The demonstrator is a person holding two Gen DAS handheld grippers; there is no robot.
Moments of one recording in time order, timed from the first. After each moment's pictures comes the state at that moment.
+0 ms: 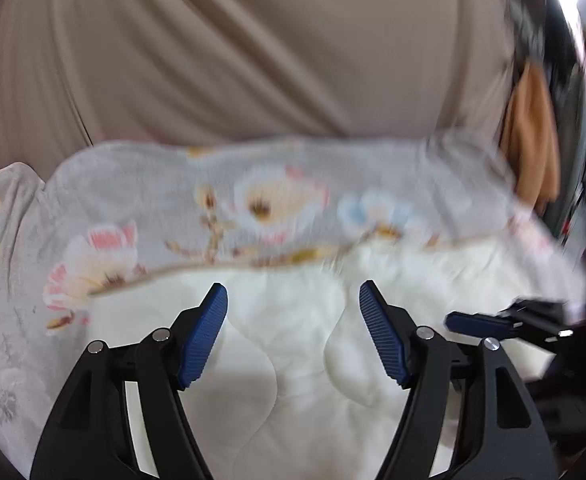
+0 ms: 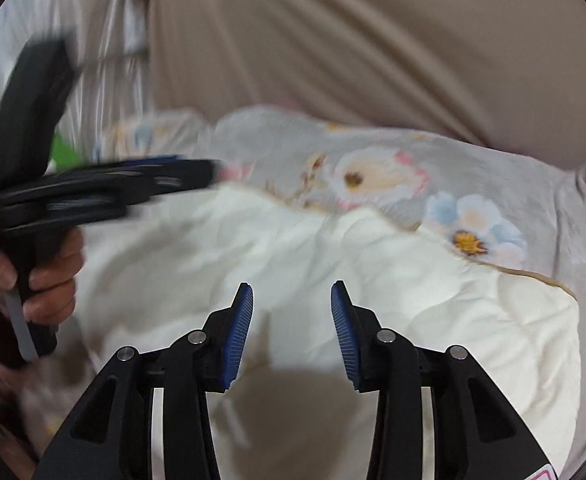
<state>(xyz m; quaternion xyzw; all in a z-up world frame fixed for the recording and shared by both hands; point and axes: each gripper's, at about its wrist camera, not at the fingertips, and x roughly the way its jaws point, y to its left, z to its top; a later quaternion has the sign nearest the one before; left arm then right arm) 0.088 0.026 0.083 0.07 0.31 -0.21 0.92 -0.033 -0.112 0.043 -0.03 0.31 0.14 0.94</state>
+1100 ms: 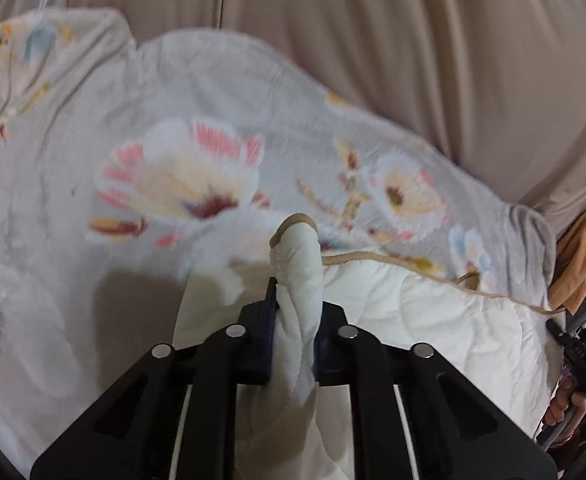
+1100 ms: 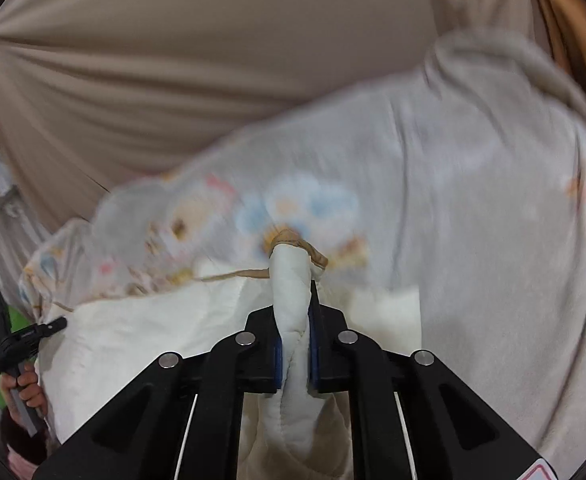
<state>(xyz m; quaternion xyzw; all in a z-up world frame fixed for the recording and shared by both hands) 0.147 0.180 0.061 -0.15 0.38 -0.12 0.91 -0.026 -0.311 0.056 0.20 0.27 -0.02 0.94</state>
